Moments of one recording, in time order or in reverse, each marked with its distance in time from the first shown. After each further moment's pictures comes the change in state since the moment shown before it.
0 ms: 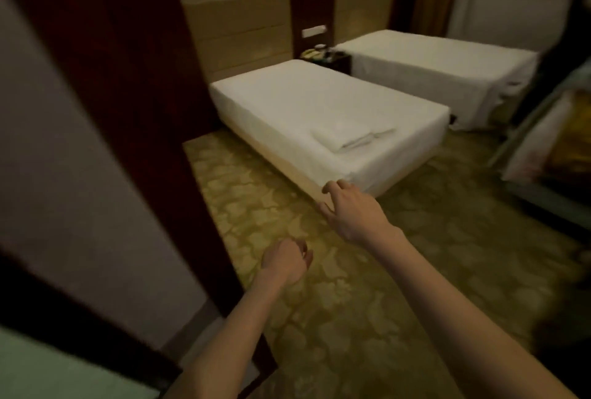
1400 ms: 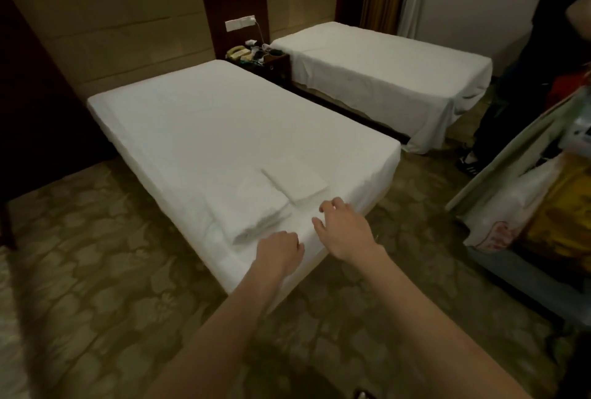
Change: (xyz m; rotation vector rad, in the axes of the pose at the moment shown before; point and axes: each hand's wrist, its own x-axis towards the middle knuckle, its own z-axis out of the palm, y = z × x) left_hand 0.711 0.333 -0.085 0.109 0.015 0.124; right_hand 0.521 0.560 -0.035 -0.054 -0.094 0.239
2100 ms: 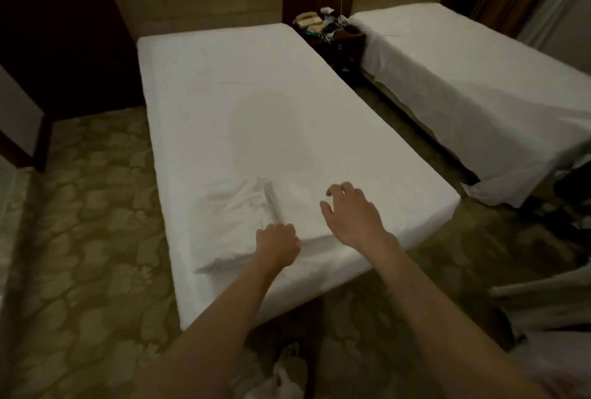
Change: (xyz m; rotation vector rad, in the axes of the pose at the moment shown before) left_hand 0.301 0.030 -0.025 -0.146 -0.038 -0.349; right_hand 0.324 0.114 -0.045 -0.022 -0.099 -0.299
